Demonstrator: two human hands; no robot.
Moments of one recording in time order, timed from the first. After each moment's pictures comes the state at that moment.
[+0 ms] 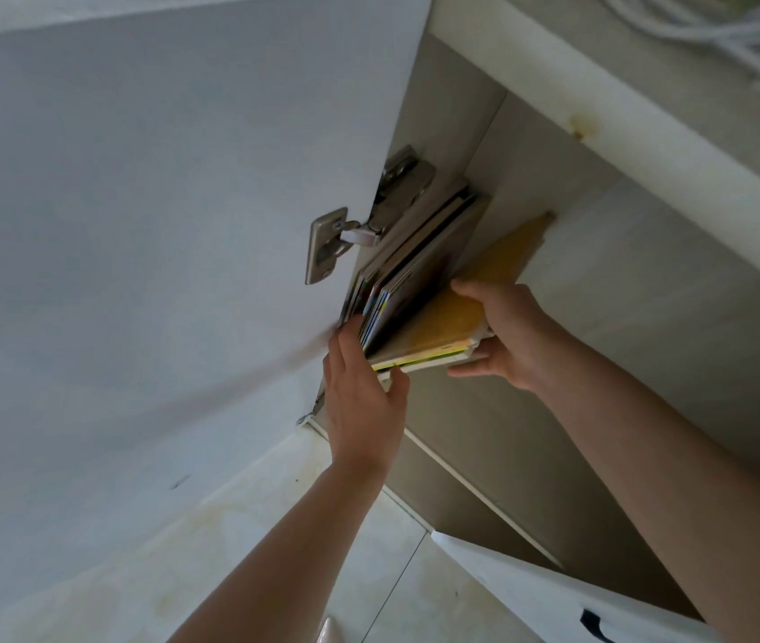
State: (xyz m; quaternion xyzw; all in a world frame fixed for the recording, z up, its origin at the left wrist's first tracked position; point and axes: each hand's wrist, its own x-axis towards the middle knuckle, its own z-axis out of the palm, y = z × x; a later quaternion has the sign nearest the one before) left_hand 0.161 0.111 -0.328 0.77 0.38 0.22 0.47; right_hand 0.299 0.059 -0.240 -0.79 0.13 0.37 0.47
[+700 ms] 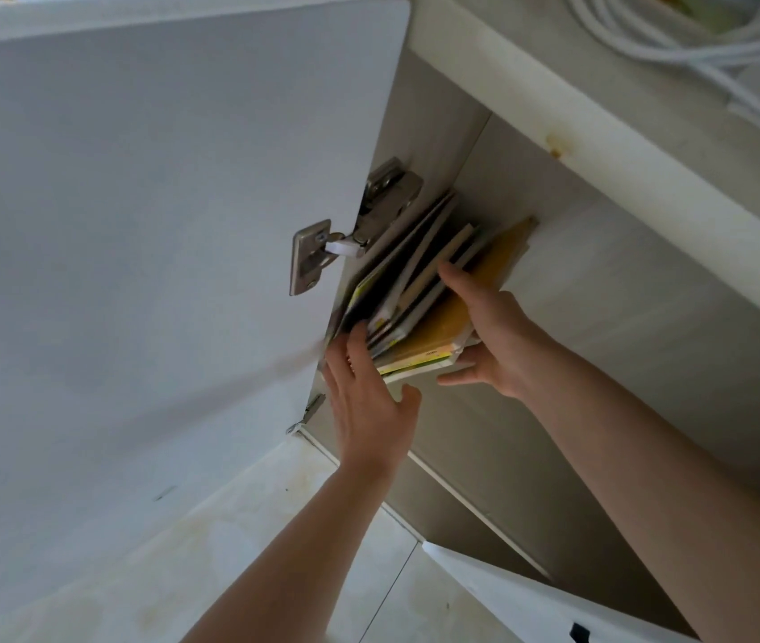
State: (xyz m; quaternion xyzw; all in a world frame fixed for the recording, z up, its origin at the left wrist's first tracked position) left_hand 0.180 0.098 -0.340 0.78 0.37 0.21 0.45; right_hand 0.295 0.062 -0.227 -0.80 0.12 0.38 0.46
